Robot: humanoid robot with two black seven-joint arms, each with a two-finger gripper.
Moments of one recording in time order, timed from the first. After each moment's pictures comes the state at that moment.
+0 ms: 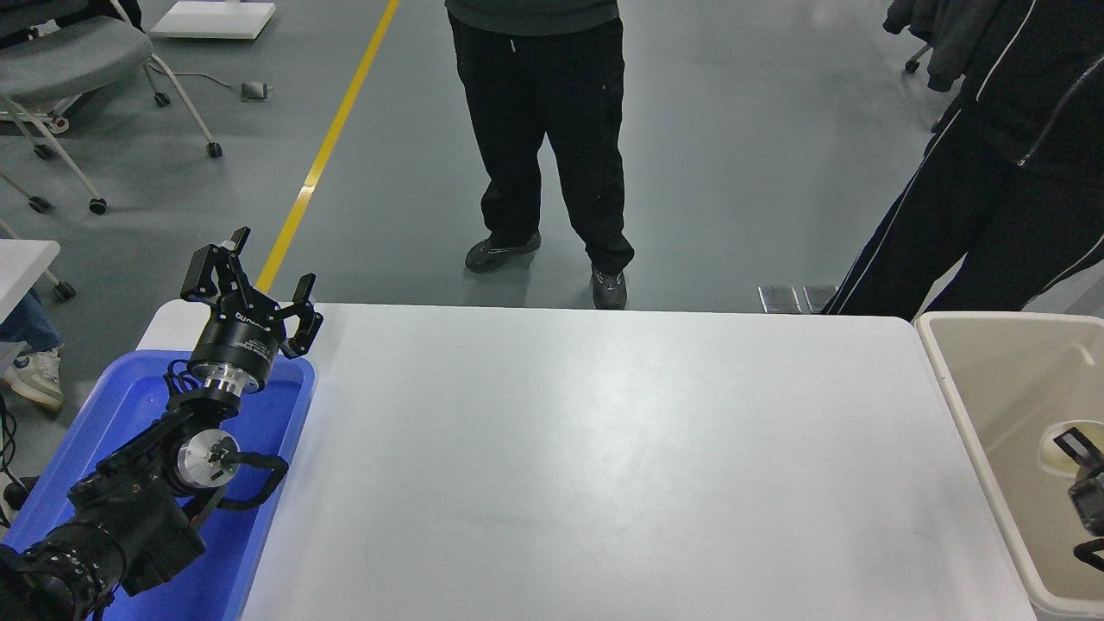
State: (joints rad) left arm -0.61 0.29 -0.84 -0.45 0.19 -0.47 -0.66; right arm 0.66 -0.36 -0.30 -0.06 -0.28 -0.06 -0.02
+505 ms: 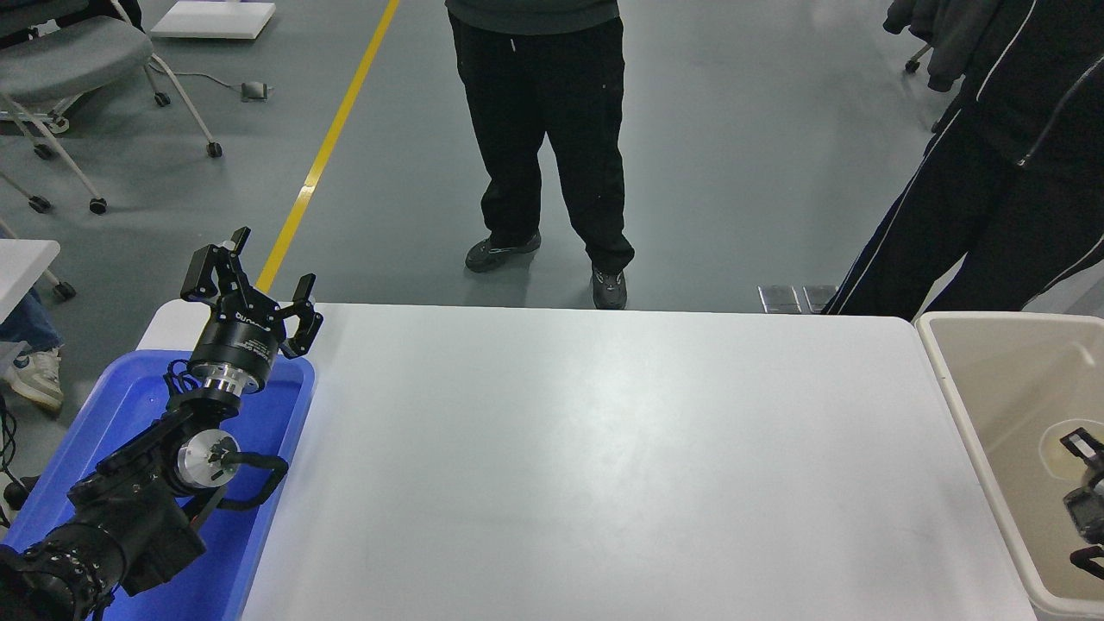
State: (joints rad) left arm -0.61 0.29 -0.84 -0.45 0.19 -0.47 -0.66; right arm 0.66 -0.36 -0.30 -0.06 -0.28 -0.17 -0.01
